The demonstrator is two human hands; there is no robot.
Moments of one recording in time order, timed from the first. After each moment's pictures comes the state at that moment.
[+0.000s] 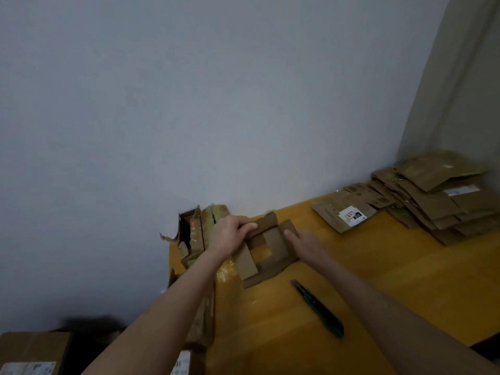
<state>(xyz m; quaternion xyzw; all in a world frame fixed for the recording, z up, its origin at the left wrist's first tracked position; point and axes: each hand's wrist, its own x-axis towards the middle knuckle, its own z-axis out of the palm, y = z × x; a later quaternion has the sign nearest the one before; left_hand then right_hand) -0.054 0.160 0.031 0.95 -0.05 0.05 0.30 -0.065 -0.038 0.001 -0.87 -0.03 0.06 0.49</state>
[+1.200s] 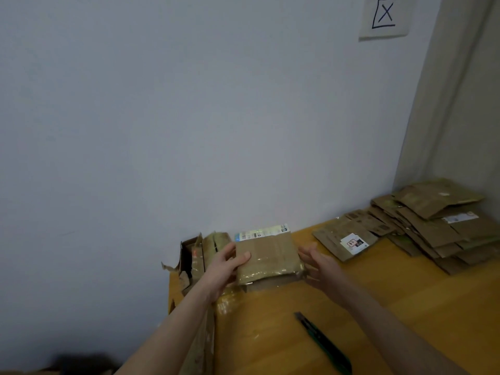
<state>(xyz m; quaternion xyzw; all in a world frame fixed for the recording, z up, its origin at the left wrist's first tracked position) -0.072 0.177 0.036 0.68 0.05 -0.10 0.72 -0.068 -0.071 0.014 -0.65 0.02 0.18 0.73</state>
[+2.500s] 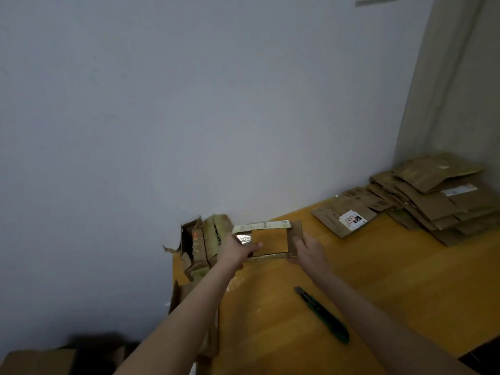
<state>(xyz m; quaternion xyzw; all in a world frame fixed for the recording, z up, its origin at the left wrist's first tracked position) -0.067 0.144 0.028 0.85 0.18 -0.07 0.50 -0.083 -0.029 0.008 -0.76 0.06 0.00 0.65</state>
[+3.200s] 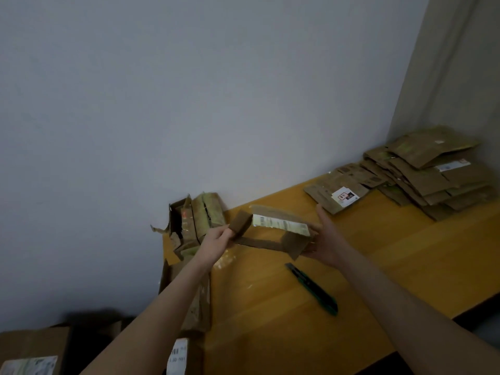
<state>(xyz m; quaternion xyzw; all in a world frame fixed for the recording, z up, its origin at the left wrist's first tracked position) -0.083 0.170 0.001 0.84 0.04 -0.07 0.53 -0.064 -0.091 -0.032 -0.50 0.20 0.25 0.81</state>
